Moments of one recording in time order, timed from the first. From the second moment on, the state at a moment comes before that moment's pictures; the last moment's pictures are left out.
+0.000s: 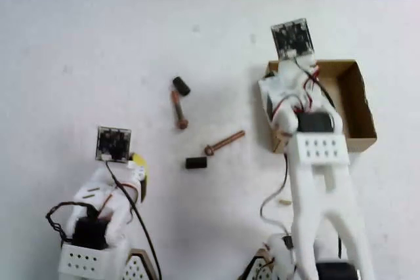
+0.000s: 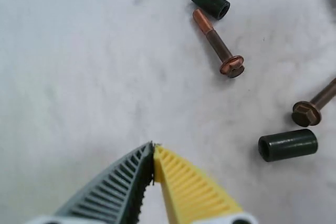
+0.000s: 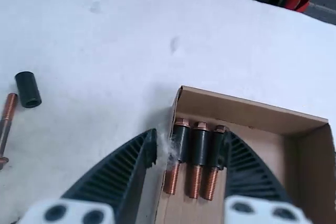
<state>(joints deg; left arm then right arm) 2.5 -104.0 97.1 60.1 4.9 -5.1 -31.1 37.8 38.6 15.2</state>
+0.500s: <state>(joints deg) 2.5 -104.0 97.1 60.2 4.9 -14.5 -59.9 59.3 38.9 15.2</state>
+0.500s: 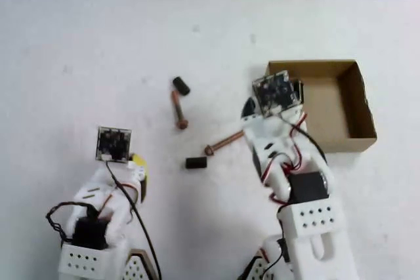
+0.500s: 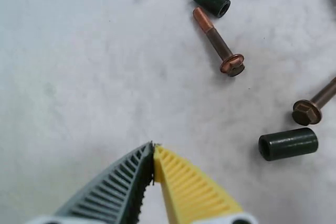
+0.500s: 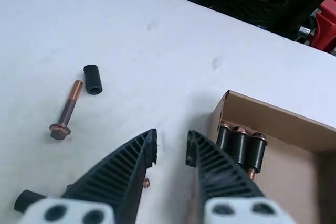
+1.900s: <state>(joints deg) 2.2 -104.0 97.1 62.2 4.9 -29.4 -33.1 47.5 43.6 35.2</state>
